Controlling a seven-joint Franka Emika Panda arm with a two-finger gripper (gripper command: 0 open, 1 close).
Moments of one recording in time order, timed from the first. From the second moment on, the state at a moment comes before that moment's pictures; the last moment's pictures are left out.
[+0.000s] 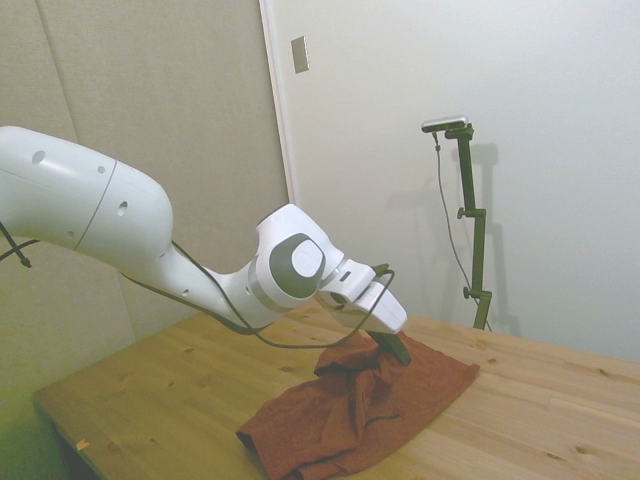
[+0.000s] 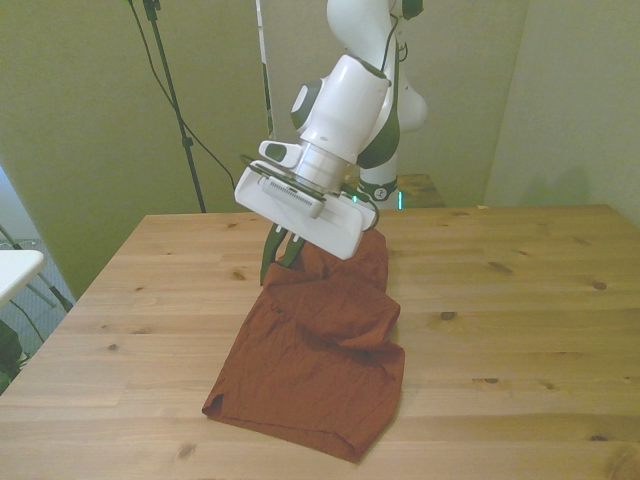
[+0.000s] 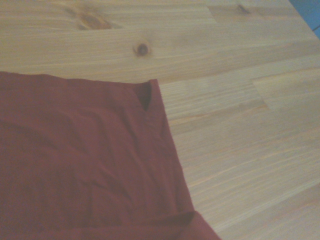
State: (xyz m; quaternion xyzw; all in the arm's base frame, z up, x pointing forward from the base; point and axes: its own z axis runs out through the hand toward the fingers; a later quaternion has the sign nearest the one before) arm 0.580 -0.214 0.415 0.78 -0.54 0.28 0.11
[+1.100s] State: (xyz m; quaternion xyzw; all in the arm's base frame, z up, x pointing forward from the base) arm 0.570 -0.215 0.469 0.80 -0.53 0.27 0.10
